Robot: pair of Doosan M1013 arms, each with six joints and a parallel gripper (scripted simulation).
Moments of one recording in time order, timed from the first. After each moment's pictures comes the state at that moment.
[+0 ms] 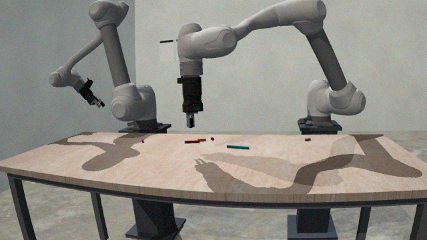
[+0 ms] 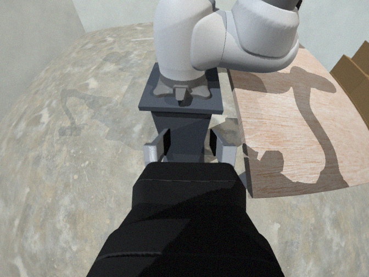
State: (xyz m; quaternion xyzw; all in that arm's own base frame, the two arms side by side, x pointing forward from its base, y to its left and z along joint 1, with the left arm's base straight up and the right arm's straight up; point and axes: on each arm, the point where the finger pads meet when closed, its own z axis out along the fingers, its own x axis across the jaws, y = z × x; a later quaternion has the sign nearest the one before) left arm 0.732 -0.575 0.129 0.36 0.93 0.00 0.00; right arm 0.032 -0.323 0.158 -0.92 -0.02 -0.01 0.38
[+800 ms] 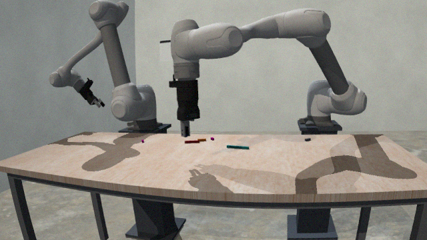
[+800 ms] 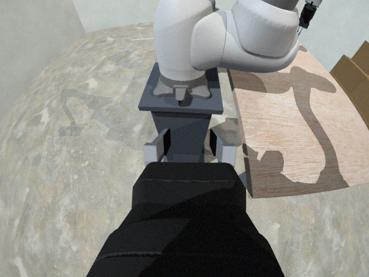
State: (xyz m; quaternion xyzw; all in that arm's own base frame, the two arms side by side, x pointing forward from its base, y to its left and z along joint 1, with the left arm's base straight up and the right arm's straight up) left arm 0.863 -0.548 0.121 0.31 0.95 0.00 0.00; right arm 0.032 -0.323 0.158 -0.92 -0.02 -0.01 0.38
